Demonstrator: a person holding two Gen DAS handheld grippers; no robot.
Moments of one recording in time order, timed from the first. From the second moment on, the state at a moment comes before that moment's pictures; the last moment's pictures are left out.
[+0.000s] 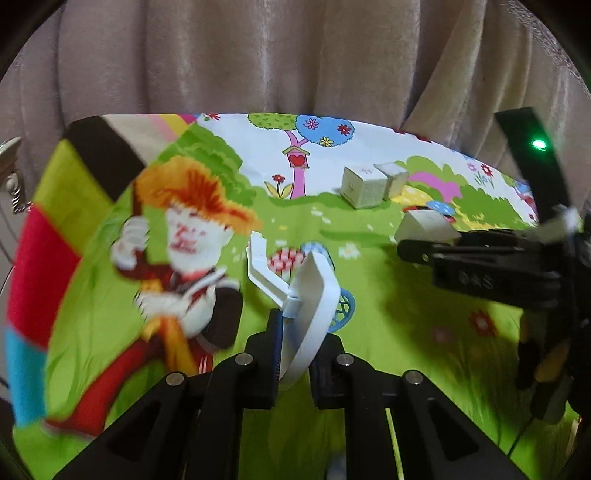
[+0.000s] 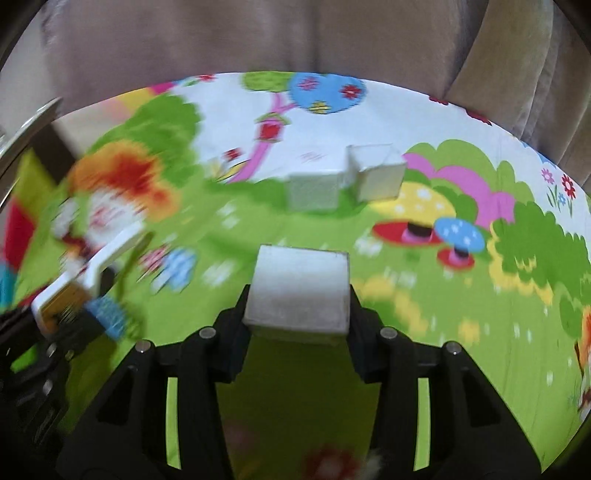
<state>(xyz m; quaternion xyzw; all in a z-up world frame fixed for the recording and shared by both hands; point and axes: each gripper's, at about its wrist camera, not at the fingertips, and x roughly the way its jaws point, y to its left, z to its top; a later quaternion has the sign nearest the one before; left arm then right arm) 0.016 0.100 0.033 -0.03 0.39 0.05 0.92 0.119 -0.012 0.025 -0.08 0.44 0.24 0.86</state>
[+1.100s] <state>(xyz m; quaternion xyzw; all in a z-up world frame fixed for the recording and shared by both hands) -0.155 -0.077 0.079 0.06 0.37 -0.10 0.92 -0.130 -0.233 0.103 -0.07 0.40 0.17 0.90</state>
